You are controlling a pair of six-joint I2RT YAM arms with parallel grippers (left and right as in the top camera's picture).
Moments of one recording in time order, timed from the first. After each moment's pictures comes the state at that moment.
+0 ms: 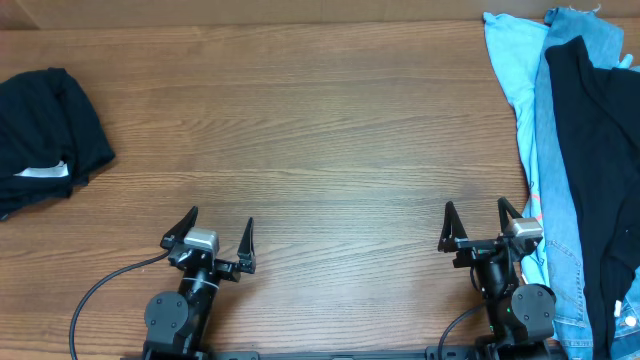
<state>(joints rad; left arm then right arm) -0.15 0.01 0.01 -0.07 0.07 -0.05 0.14 0.01 0.02 -0.03 0.02 0.20</state>
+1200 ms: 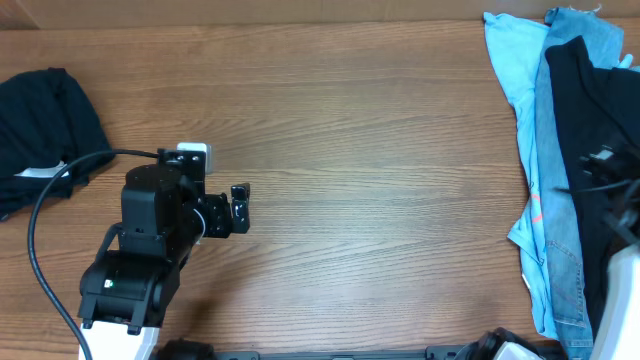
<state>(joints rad) -0.15 0.90 0.94 -0.79 0.08 -0.15 -0.54 1.17 1.08 -0.69 0.18 0.32</state>
